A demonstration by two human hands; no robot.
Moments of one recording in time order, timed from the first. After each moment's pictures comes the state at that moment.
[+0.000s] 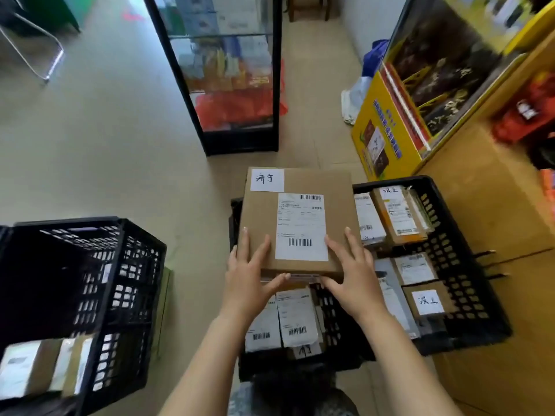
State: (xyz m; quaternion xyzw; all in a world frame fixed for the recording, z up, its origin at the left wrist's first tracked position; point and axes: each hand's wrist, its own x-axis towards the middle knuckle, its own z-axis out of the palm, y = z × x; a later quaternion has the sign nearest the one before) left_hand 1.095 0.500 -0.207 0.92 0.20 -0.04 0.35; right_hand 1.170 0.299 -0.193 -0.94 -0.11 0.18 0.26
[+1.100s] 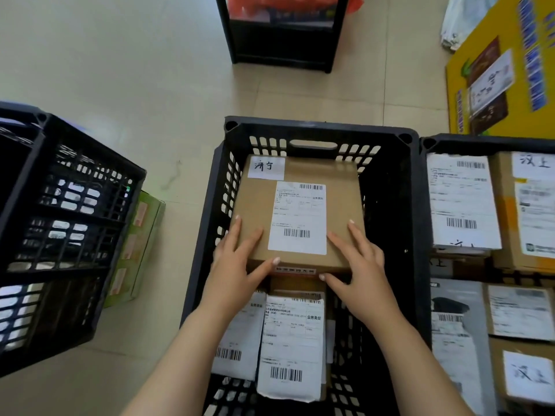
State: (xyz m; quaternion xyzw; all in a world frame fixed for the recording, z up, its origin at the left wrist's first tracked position) left_hand 1.137 0.507 -0.448 0.85 0.34 -0.11 0.39; right_hand 1.261 0.307 -0.445 -0.88 -0.21 0.32 0.30
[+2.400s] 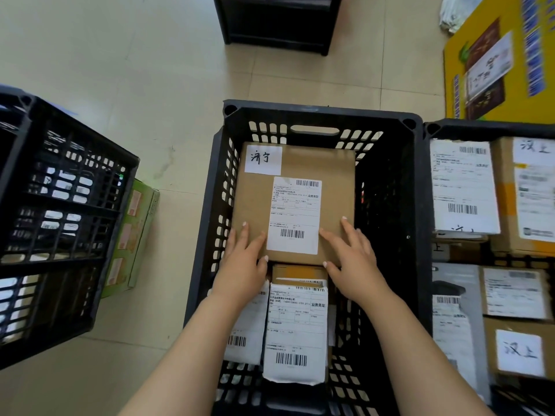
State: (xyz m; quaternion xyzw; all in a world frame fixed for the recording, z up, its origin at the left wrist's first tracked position) left_hand 1.136 0.502 -0.465 0.85 0.32 -0.23 0.34; right_hand 1.259 0.320 -0.464 -0.89 -0.23 0.38 0.14
